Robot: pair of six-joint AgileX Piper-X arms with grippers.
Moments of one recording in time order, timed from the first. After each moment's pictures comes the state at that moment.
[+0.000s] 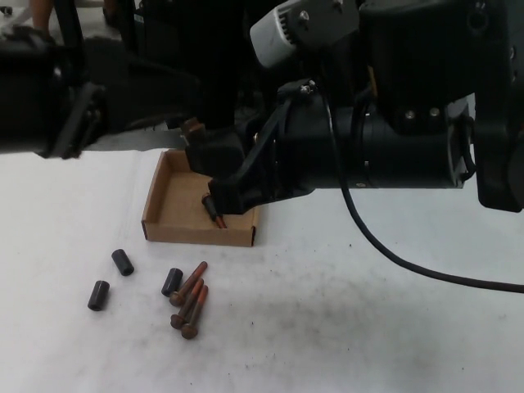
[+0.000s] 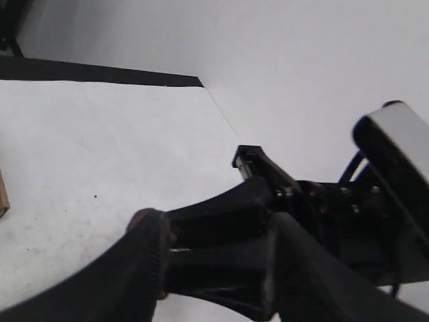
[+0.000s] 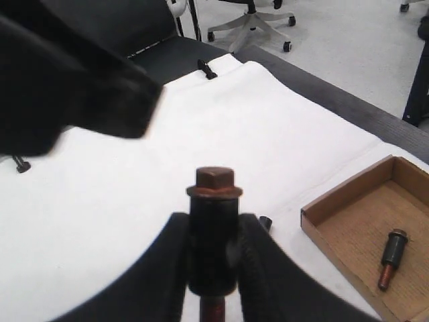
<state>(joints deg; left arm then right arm) -18.0 54.3 -50.7 22.6 37.4 -26.6 45.1 79.5 -61.0 10.7 -12.5 3.4</state>
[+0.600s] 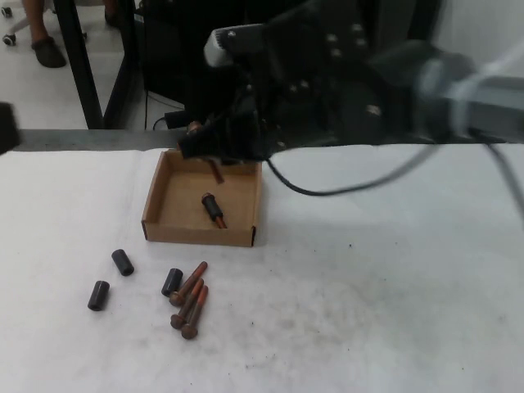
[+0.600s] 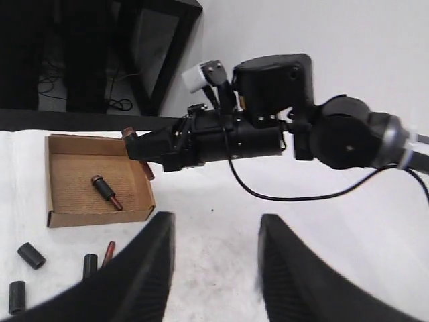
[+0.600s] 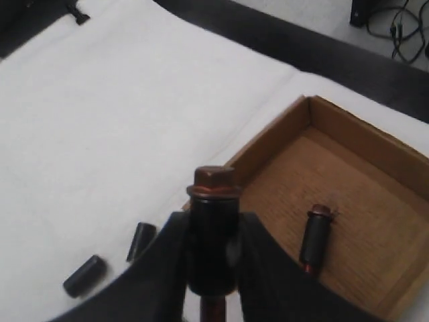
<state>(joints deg) -18.0 28.3 -50.7 45.9 15.7 -17.8 35.6 112.3 -89.6 21.2 -13.6 7.2</state>
